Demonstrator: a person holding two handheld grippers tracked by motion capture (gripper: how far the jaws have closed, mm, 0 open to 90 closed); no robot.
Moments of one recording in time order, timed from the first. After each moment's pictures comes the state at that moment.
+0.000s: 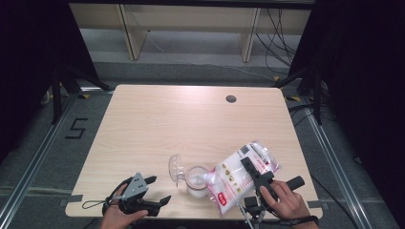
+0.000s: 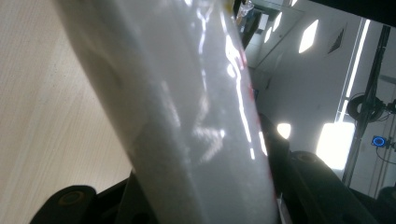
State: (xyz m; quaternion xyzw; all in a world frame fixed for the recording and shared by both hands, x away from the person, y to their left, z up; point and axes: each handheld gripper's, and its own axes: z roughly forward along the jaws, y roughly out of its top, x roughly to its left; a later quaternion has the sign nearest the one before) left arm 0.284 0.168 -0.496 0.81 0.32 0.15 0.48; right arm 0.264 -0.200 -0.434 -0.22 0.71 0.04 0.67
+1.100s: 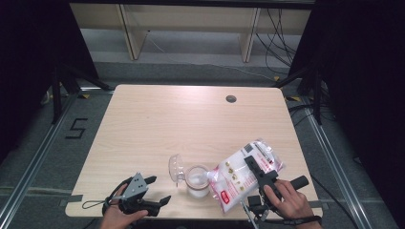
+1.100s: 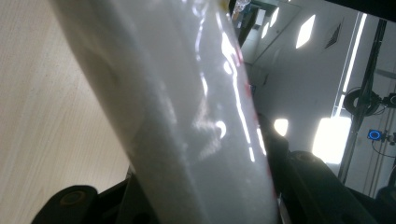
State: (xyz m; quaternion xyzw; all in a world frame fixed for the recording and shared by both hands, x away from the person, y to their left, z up) left arm 0.284 0.168 -0.496 0.81 0.32 0.15 0.48; right arm 0.265 -0.206 -0.427 -0.23 0.70 0.02 0.68
